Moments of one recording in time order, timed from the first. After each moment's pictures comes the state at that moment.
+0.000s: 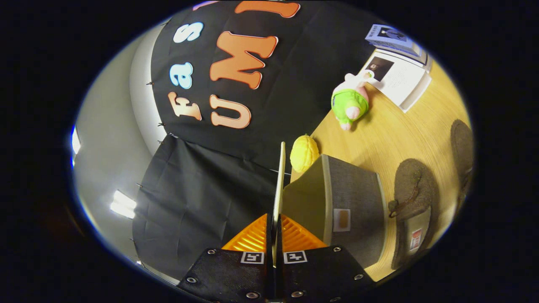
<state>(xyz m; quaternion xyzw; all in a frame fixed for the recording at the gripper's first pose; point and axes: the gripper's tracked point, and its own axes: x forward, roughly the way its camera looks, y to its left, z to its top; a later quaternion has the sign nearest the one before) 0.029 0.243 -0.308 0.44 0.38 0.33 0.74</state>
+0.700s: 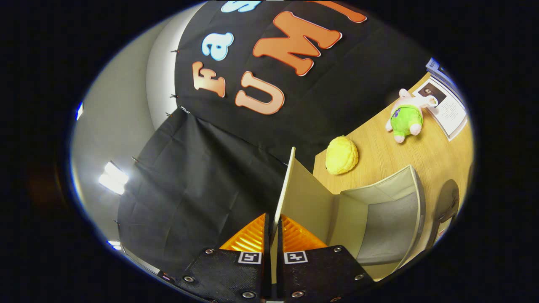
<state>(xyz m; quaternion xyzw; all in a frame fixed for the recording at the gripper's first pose) 0.024 0.377 -0.215 0.35 0.38 0.37 0.77</state>
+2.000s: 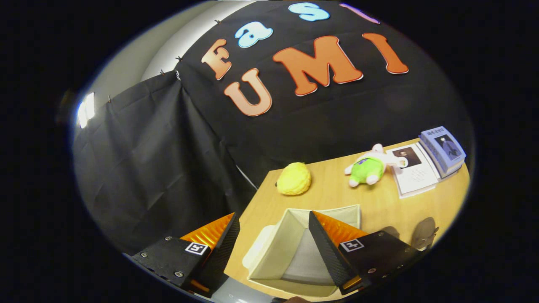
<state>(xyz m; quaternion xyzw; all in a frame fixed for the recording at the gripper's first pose) 0.051 0.298 -0.259 0.12 0.30 0.26 0.91</state>
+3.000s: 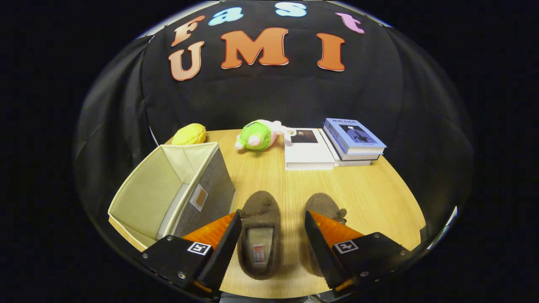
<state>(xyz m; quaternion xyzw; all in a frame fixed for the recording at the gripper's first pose) 0.013 0.095 -0.415 -0.05 0.35 0.05 0.93</state>
